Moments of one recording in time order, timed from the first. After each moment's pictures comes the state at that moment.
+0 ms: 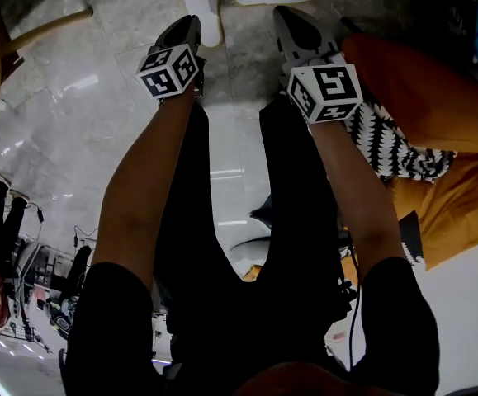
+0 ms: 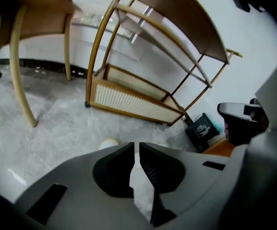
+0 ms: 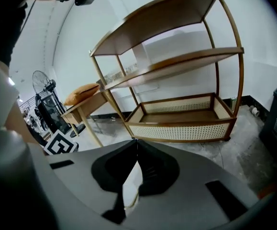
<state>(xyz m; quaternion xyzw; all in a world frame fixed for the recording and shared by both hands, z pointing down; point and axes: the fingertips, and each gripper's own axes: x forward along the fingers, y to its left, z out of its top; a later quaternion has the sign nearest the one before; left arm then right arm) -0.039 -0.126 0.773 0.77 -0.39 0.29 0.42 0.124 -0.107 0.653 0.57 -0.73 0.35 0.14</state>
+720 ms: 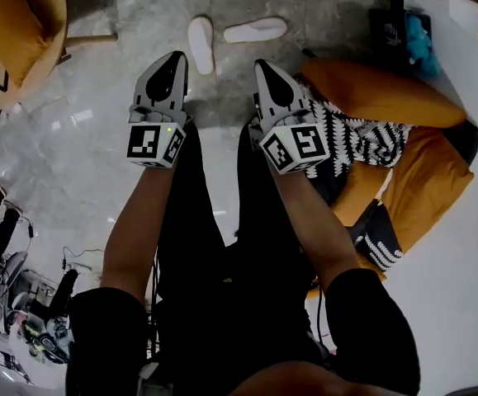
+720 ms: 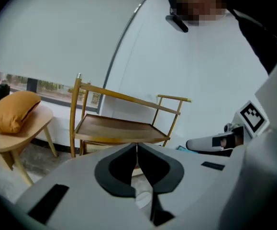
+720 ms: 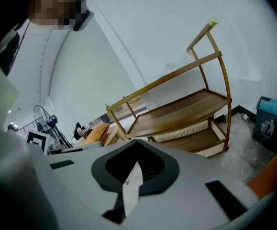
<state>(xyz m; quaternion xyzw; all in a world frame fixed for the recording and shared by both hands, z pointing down) -0.020 -0.151 0.408 0.90 -0.37 0.13 0.21 0.105 -0.086 0.411 0.62 -0.70 0.35 0.00</state>
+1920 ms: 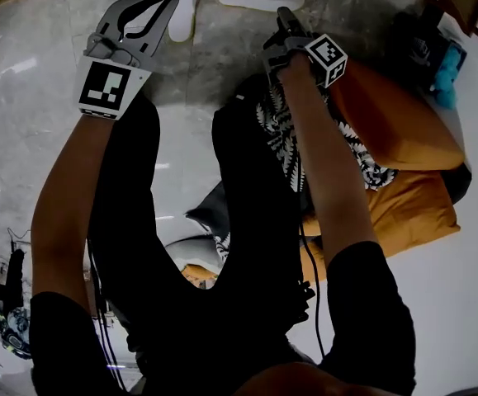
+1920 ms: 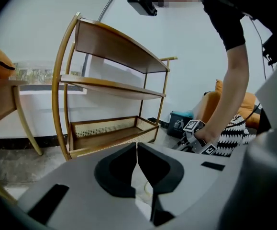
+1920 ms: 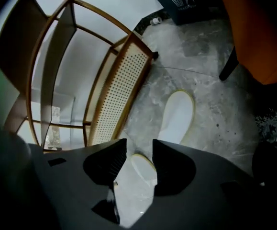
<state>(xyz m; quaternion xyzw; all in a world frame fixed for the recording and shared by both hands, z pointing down) -0.033 -0.178 0.642 0.94 -0.24 0.21 0.13 0.190 -0.076 0.825 0.60 -0.34 0.71 -0.14</state>
